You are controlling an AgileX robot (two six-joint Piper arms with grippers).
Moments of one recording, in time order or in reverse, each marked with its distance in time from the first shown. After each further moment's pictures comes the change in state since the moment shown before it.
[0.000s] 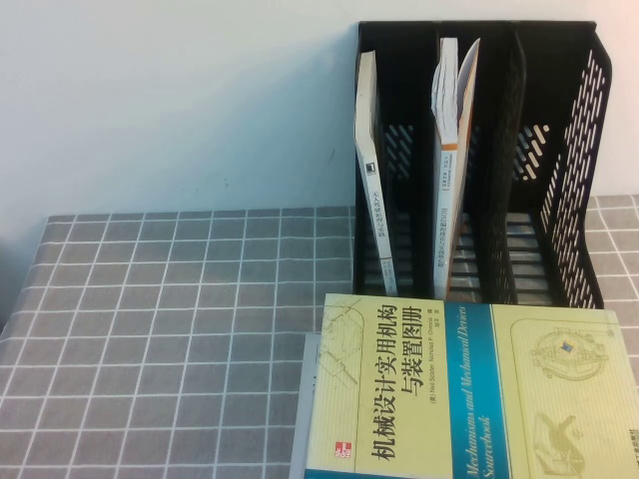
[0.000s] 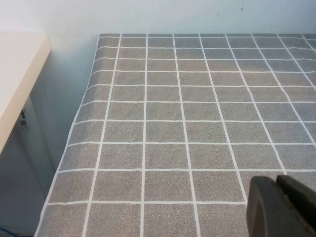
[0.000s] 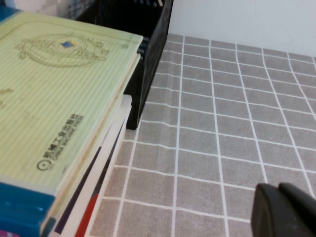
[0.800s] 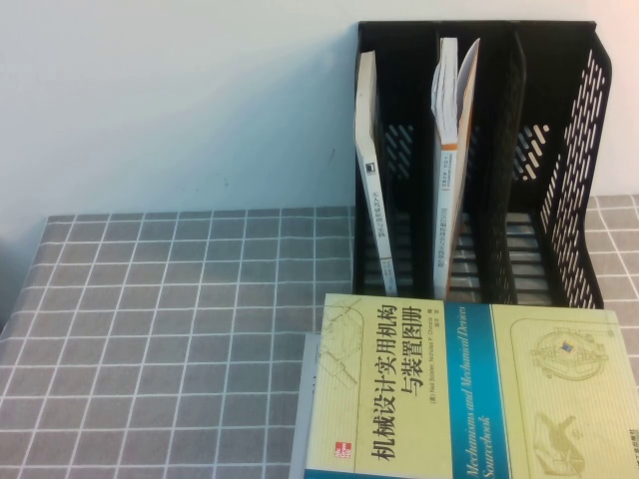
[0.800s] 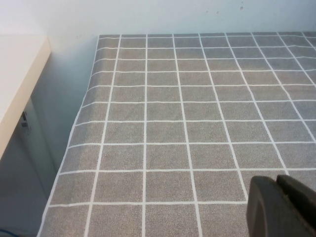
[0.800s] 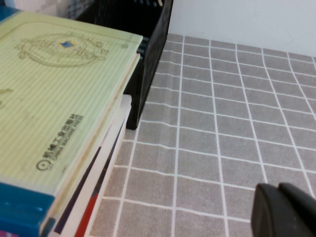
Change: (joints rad) right arm 0.000 0.000 0.000 0.000 0.000 0.000; left arm 0.000 0.000 0.000 0.000 0.000 0.014
